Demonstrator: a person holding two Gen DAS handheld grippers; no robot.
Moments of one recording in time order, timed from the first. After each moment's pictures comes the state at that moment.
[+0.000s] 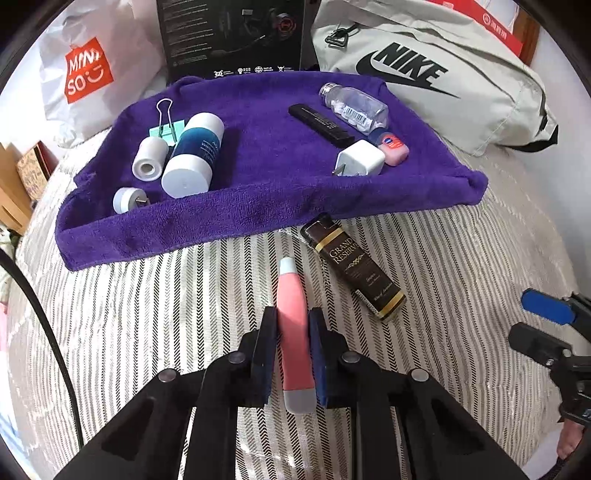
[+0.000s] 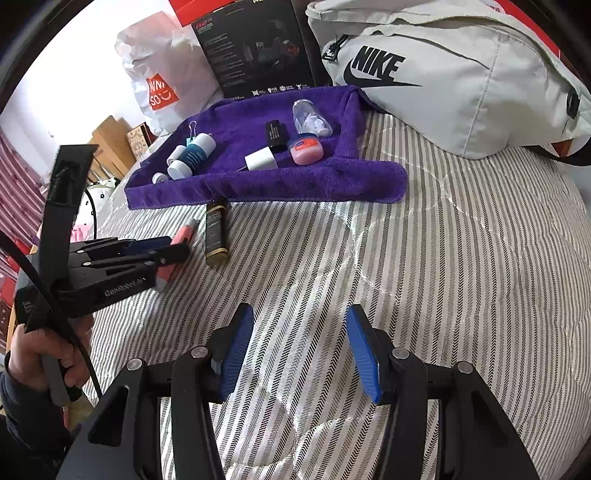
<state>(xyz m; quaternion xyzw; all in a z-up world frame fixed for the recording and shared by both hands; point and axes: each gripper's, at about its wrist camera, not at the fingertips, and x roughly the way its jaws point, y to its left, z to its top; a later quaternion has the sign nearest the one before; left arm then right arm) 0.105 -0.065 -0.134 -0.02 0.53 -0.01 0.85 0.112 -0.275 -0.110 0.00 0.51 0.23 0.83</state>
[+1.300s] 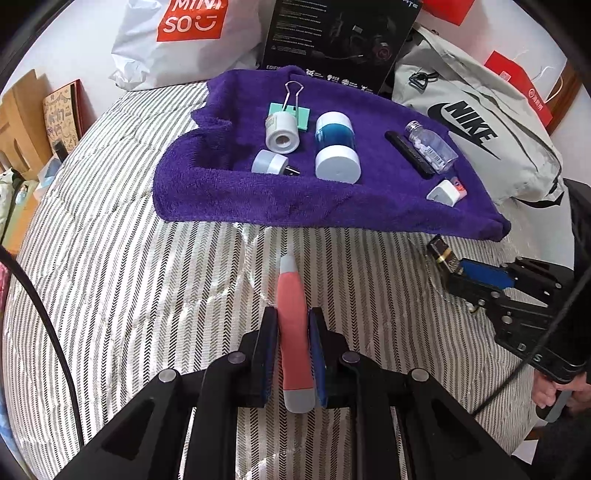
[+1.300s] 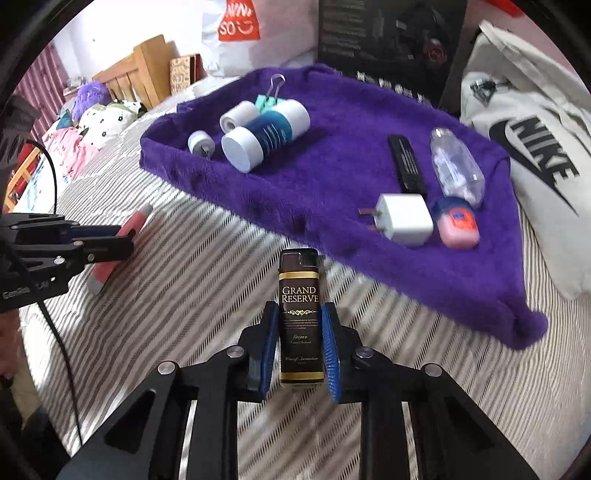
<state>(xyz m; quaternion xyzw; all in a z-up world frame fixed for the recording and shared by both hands) 0.078 0.045 -0.126 -0.11 0.52 0.00 0.85 0.162 -0.138 -0.133 -0.17 0.50 0.30 0.80</state>
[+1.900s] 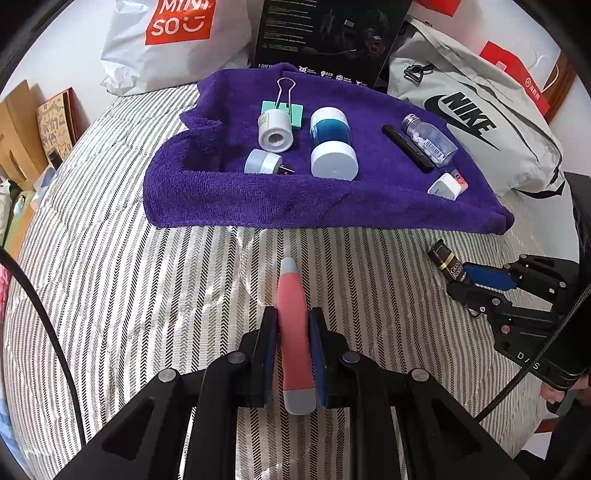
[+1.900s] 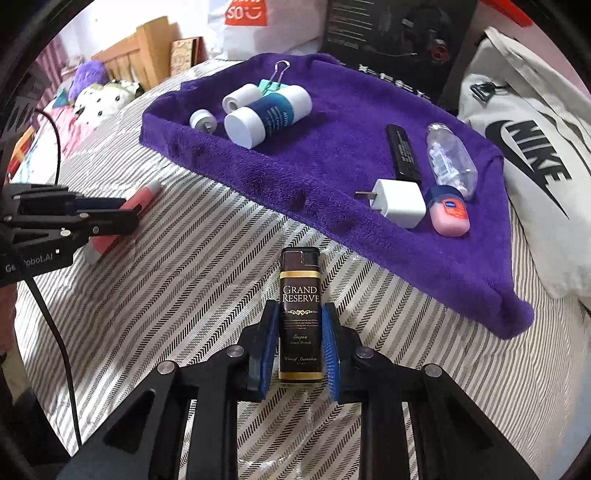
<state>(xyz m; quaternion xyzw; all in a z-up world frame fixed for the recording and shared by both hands) 0.084 0.042 -0.132 -0.10 0.52 0.00 0.85 0.153 -0.137 -0.136 -0.21 0.50 0.28 0.79</state>
